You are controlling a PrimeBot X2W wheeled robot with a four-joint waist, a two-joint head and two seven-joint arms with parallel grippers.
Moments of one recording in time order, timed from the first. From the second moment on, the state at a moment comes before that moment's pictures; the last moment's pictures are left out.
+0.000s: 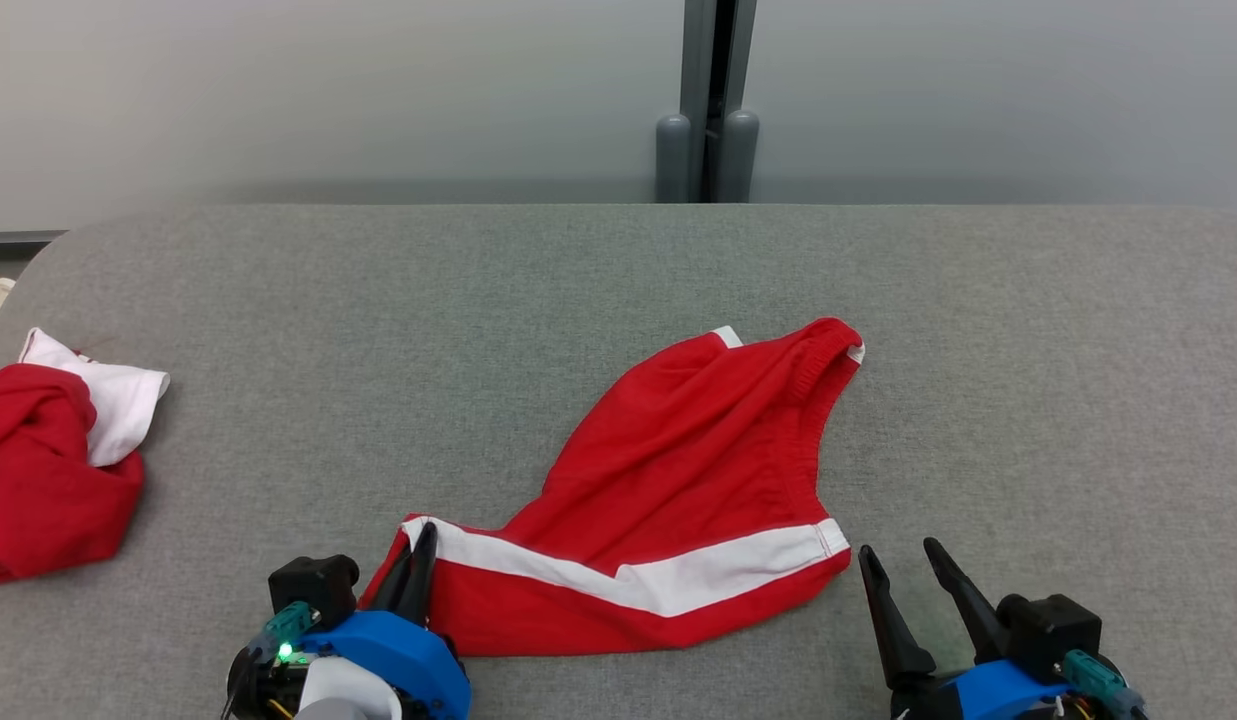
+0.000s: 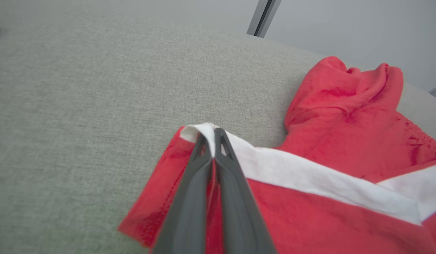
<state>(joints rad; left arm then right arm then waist) -0.28 0.12 -0.37 0.79 -0.53 -0.13 -0.26 -0.07 -0.05 0.13 0.43 0.22 0.13 -0.26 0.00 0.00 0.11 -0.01</state>
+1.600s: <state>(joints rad) -0.23 0.09 -0.31 0.73 -0.47 -0.13 -0.26 -0.18 -0.06 0.22 0.52 0.30 0.13 -0.26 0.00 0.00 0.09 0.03</state>
